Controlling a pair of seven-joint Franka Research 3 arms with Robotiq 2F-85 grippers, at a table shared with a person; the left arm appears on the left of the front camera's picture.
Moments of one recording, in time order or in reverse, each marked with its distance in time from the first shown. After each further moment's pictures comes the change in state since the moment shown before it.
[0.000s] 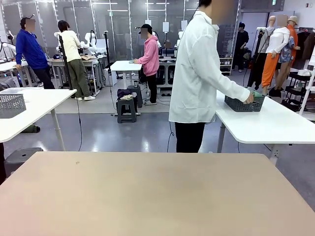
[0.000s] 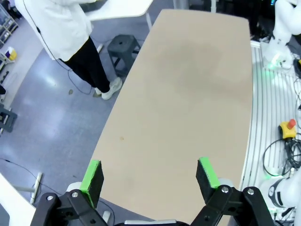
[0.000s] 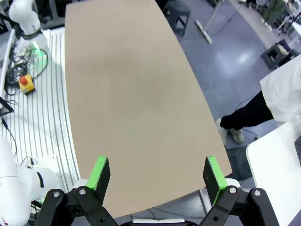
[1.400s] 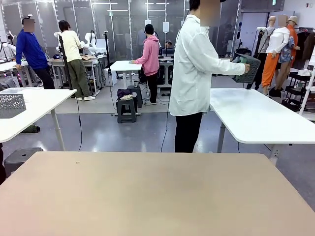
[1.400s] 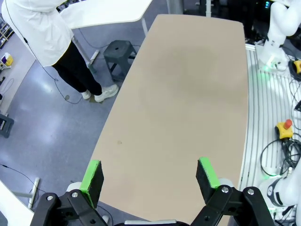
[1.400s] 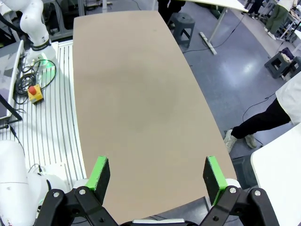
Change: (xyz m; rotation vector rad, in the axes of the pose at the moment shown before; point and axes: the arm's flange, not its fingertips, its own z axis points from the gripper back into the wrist) left arm -0.007 0.006 0.005 -0.023 -0.025 -0.003; right arm 0.000 0.000 0.014 0.030 -0.052 -0.024
